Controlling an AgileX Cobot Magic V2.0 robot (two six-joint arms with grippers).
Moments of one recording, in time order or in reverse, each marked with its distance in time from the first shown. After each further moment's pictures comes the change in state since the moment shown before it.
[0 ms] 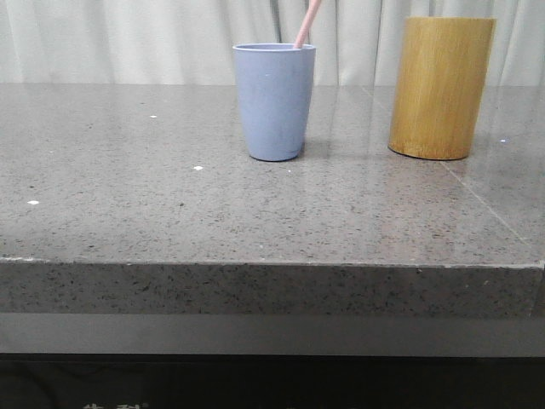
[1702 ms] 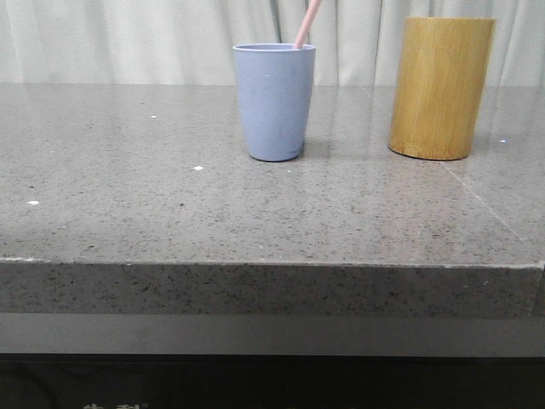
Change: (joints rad) left arm 0.000 0.000 0.002 0.000 -0.032 0.000; right arm -0.038 -1.004 0.906 -0.017 -0.122 0.066
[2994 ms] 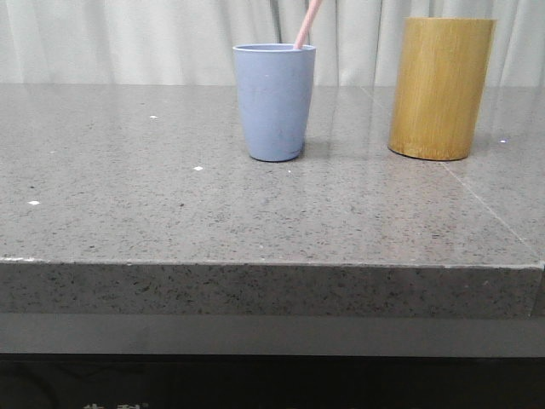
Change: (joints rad) left arm 0.395 -0.863 1.134 -0.030 -0.879 0.026; right arm 0.000 0.000 0.001 -0.002 0.006 0.000
